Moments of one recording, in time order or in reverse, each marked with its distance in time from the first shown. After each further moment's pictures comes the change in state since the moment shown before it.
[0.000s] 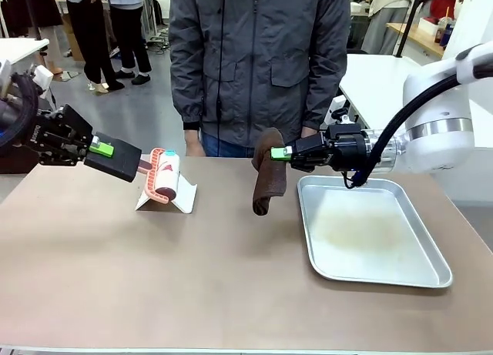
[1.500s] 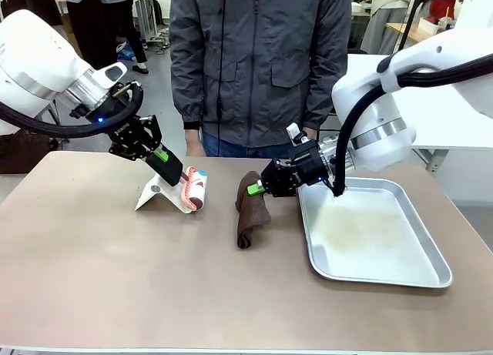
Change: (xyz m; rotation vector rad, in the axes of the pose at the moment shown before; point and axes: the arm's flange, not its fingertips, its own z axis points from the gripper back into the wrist) left arm 0.115 -0.009 -0.134 0.316 0.168 0.045; right arm 0.008 -0.056 -0.057 -0.423 0.179 -0.266
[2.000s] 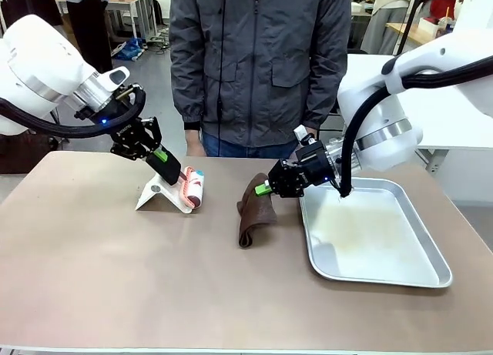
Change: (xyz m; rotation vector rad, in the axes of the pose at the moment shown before) left arm 0.018 0.011 -0.007 0.026 -0.012 0.014; right arm 0.002 -0.014 0.014 -0.021 -0.022 -0.049
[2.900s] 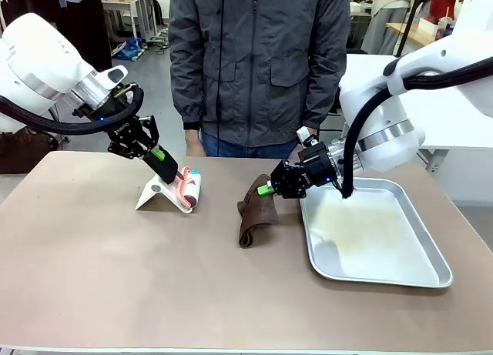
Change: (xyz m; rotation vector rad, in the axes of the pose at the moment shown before) left arm 0.006 0.009 0.004 0.004 0.011 0.038; right arm 0.000 -0.006 0.001 -0.001 -0.002 -0.016
